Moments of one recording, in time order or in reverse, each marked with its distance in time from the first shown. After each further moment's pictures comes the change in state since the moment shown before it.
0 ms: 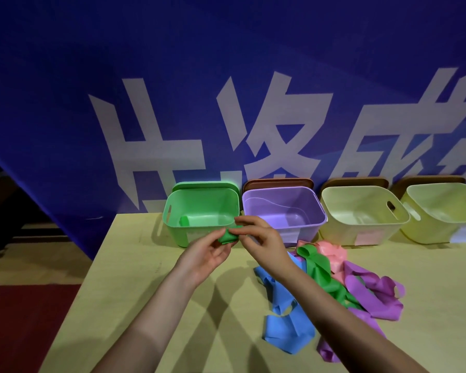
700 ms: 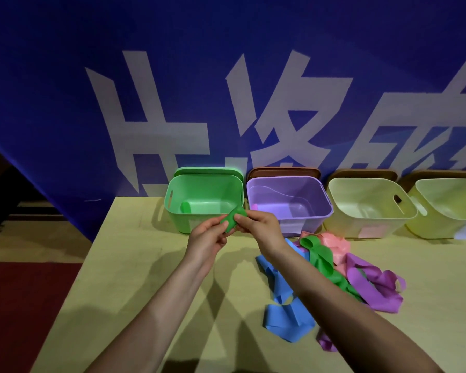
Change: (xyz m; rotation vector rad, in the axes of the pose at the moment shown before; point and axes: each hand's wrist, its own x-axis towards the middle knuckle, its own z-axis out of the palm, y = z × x) left_hand 0.027 -0.009 -0.016 0.175 0.113 0.216; right_hand 0.029 0.005 0.026 0.354 0.071 0.497
